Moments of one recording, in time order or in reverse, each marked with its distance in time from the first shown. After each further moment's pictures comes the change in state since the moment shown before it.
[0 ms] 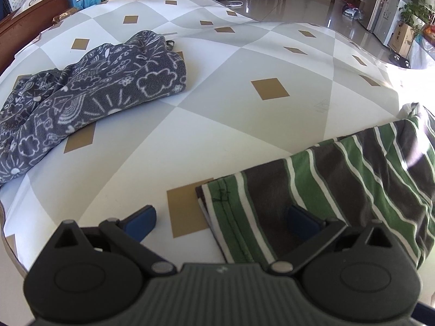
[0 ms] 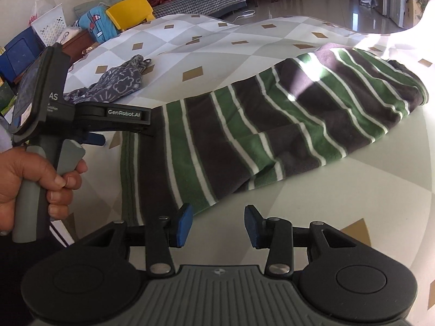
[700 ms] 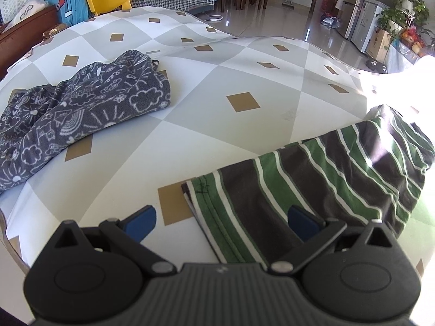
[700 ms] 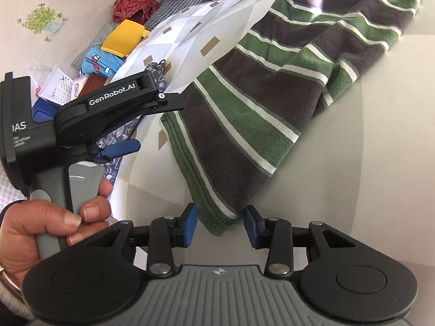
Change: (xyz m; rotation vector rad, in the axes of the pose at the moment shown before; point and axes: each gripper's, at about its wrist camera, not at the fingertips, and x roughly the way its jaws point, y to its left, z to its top) left arm -0.040 0.002 -0.011 0.019 -0.062 -0.077; right arm 0.047 0.012 -0.029 0.390 0.036 0.273
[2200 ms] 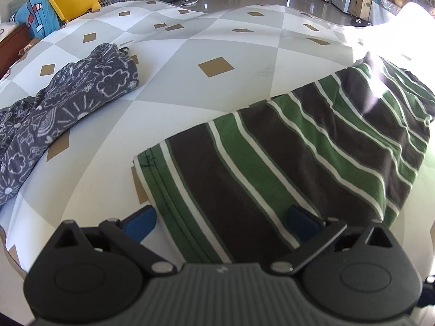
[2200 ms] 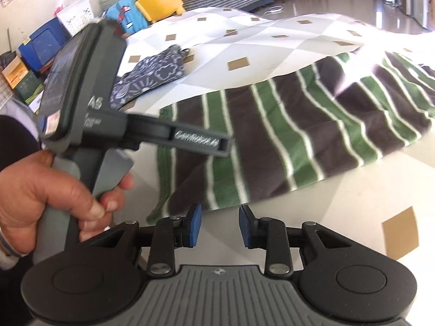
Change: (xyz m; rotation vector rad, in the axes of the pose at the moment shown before) left arm 0.024 -0.026 -0.025 0.155 0.091 0.020; right arm -0.046 0.041 0.007 -0.414 -0.033 -0.212
